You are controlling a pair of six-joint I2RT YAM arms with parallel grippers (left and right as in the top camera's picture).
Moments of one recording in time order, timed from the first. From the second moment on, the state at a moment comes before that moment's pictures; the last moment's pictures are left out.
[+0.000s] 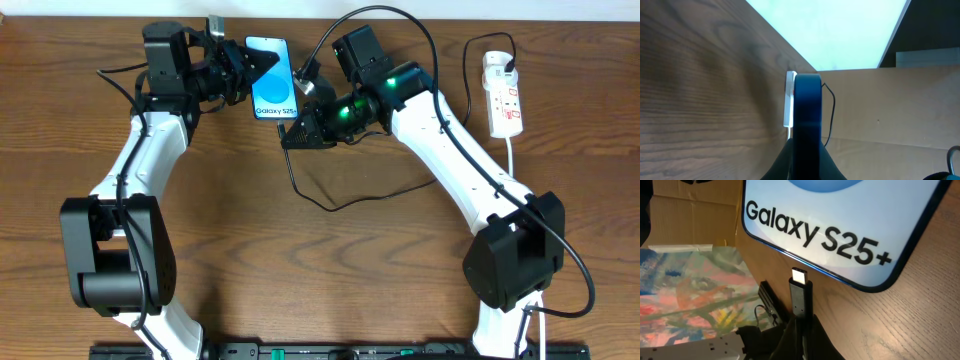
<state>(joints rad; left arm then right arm) 0.01 1.86 1.33 0.07 0.96 -1.04 0.52 2.00 1.83 -0.92 -0.86 0.32</state>
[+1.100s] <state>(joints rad) 0.00 1.86 1.33 0.07 0.96 -1.04 0.53 2.00 1.83 -0.92 -0.86 0.32</state>
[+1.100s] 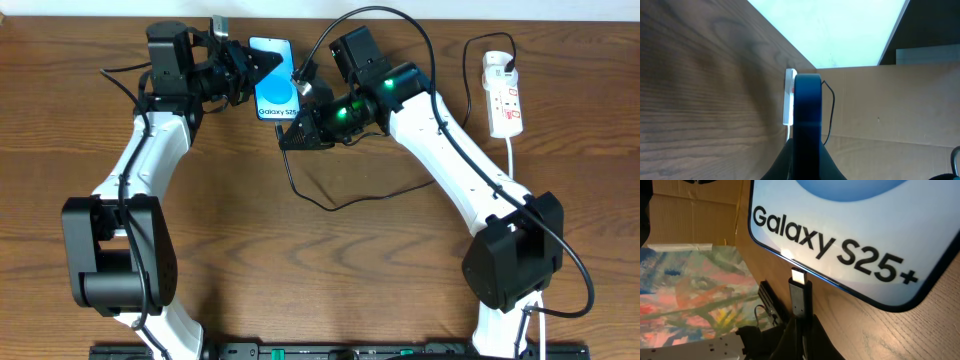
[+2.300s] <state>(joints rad) 0.00 1.86 1.33 0.07 0.96 -1.03 0.52 2.00 1.83 -0.92 -0.86 0.32</state>
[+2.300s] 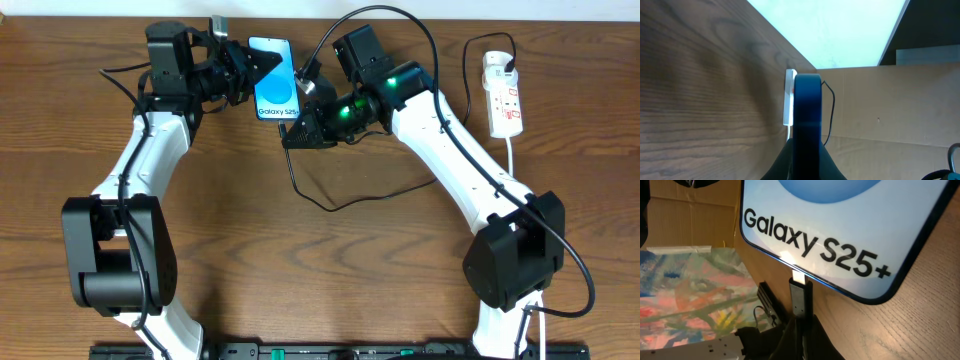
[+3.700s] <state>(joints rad) 0.00 1.86 1.33 0.08 0.97 -1.03 0.52 2.04 1.83 -0.85 -0.89 0.36</state>
